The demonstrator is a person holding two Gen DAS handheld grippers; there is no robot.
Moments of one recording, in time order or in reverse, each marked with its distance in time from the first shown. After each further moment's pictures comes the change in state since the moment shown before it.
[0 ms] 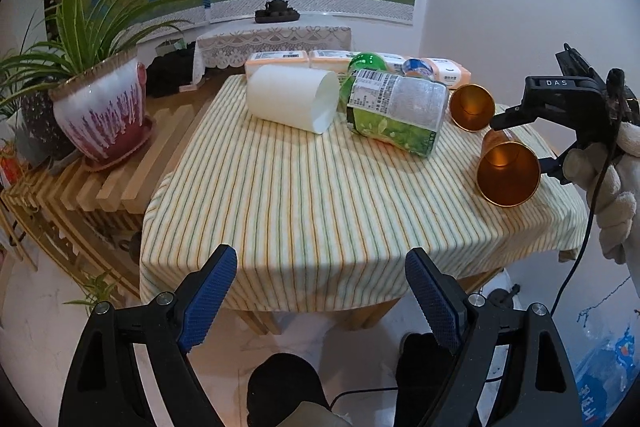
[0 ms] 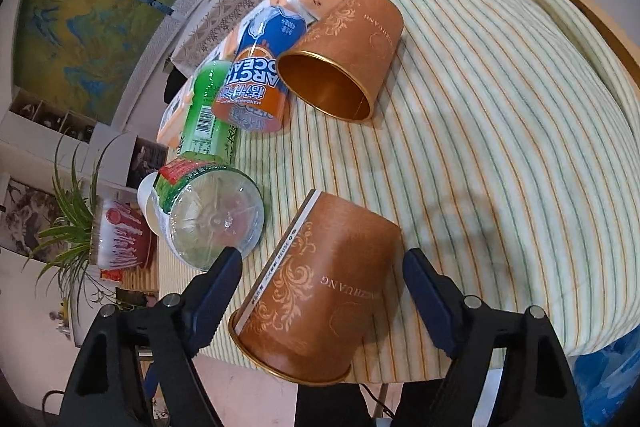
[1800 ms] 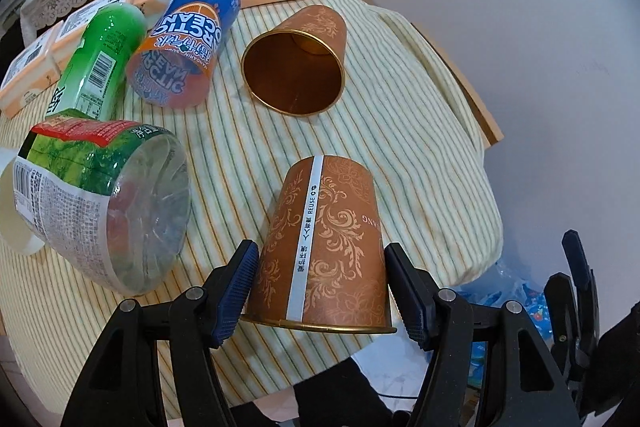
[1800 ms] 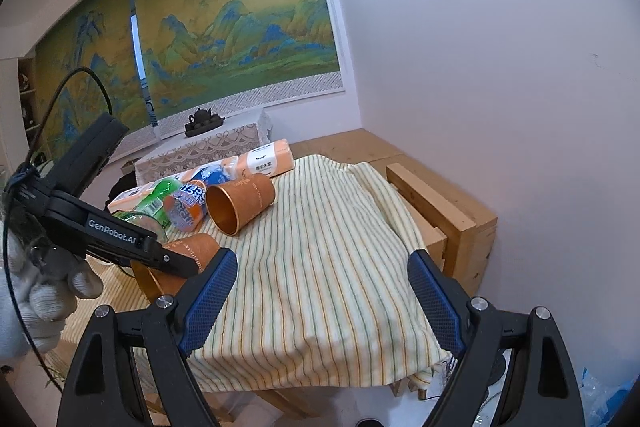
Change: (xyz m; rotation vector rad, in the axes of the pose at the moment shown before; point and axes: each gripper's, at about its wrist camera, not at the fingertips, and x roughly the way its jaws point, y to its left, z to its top) left arm 0.144 -0.179 0.128 0.190 0.508 -0.378; right arm -0.124 -0.048 -0.128 -0.299 -0.798 -0.336
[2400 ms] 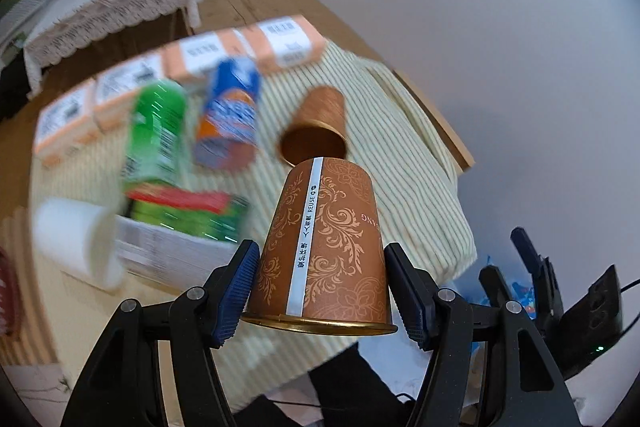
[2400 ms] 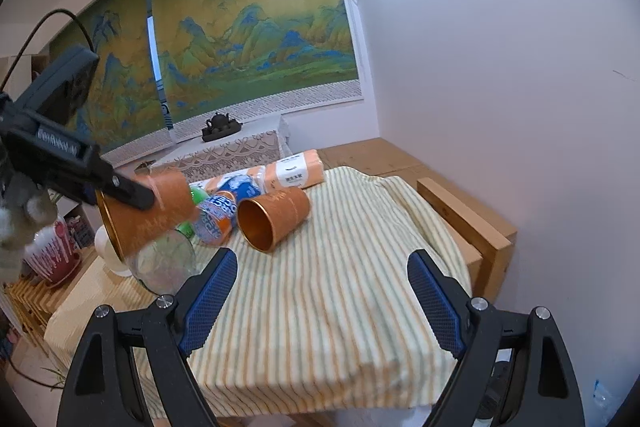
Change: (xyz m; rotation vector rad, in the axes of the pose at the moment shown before) left arm -0.082 0.014 0.015 0.065 -0.091 -0.028; right arm 0.009 0.032 0.008 -0.023 -0.030 0.040
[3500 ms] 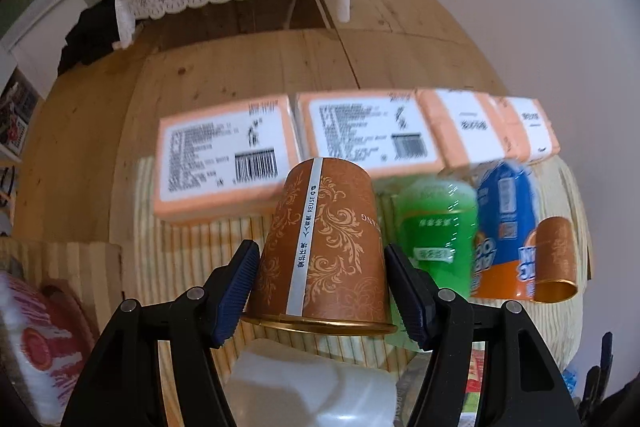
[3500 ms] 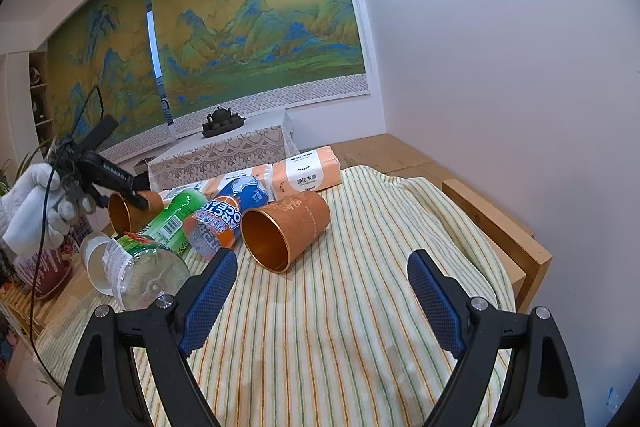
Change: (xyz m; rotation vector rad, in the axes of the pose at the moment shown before) left arm 0.034 0.252 0.110 -0.262 0.011 0.255; right arm 0.059 0.026 0.011 -0.004 0.012 0.014
